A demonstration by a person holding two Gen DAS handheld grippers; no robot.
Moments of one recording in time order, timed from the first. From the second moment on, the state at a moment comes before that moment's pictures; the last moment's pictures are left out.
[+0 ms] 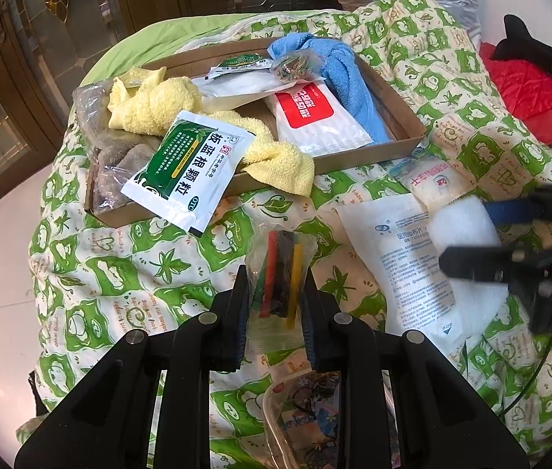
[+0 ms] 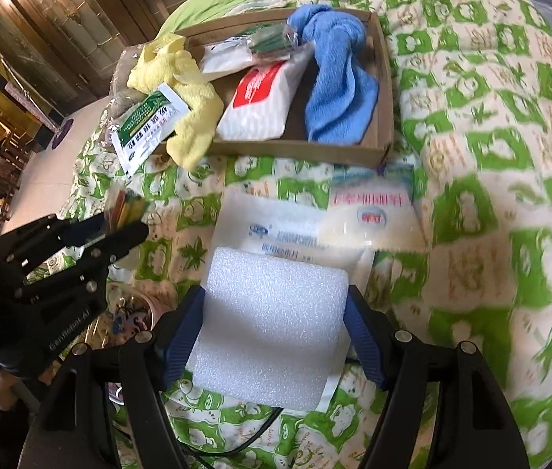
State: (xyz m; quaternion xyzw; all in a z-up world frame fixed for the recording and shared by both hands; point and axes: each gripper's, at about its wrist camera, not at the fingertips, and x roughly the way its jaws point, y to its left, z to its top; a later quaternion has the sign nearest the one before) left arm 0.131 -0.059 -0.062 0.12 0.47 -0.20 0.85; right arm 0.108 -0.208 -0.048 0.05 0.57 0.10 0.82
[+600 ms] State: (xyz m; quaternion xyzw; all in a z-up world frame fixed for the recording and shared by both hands) left arm 0.160 -0.054 -0.032 0.11 0.45 -0.20 0.86; right arm 0.173 -0.215 -0.021 0.03 0.55 0.08 0.83
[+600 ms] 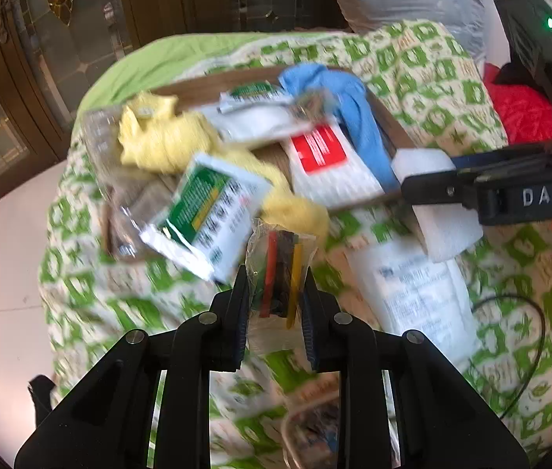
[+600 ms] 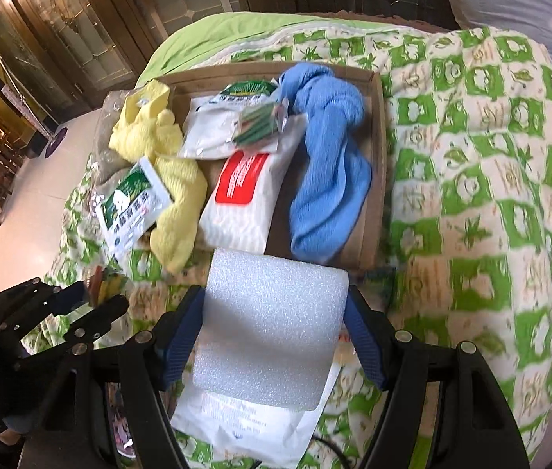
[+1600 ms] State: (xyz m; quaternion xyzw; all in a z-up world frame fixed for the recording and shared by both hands) left arm 0.301 -0.098 -0.034 0.10 0.48 -0.17 0.86; right arm 0.253 -0.221 -0.035 0.06 0.49 0.08 0.87
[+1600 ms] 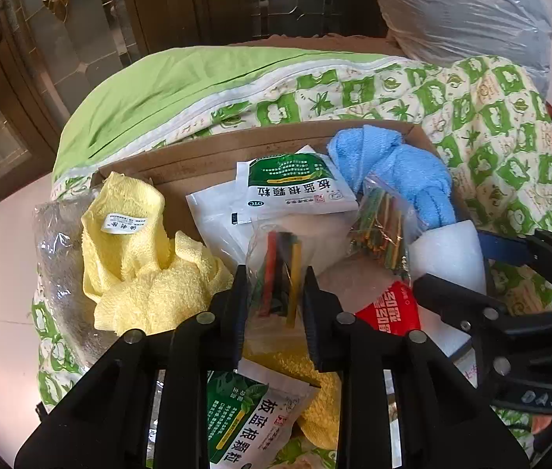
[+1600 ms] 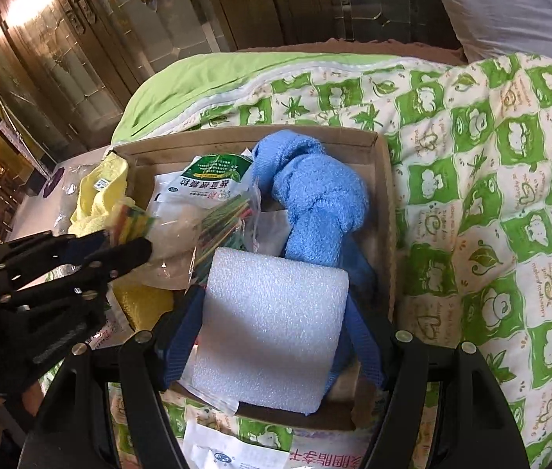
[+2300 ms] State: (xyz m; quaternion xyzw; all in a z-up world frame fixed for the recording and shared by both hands) left arm 0.269 -0.086 -0.003 0.13 0.44 -0.13 0.88; right arm 0.238 -0.234 -0.030 0.08 0.46 0.11 0.88
